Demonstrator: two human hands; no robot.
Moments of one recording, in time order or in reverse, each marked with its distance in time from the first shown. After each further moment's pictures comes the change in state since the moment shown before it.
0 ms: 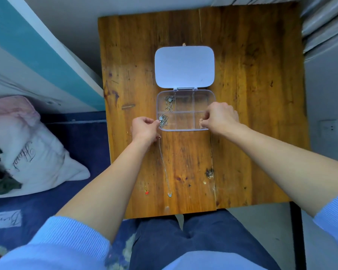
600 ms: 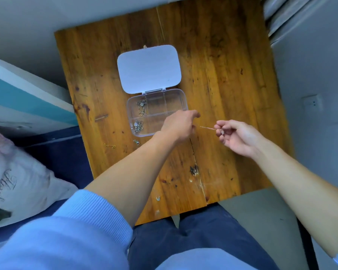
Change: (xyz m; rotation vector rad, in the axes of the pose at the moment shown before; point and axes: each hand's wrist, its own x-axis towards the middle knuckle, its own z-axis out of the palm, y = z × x) left_hand -0.050 0.062 0.113 0.963 -0.480 0.870; right_hand -0.052 0.122 0.002 1.762 -0.268 0.663
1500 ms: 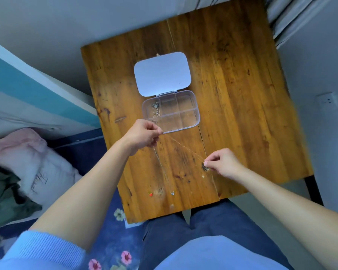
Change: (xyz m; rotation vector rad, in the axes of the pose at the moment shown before) left_hand -0.094 -0.076 -0.053 -0.771 -0.042 -0.468; right_hand -0.035 0.092 0.021 -1.072 -0.011 -0.231
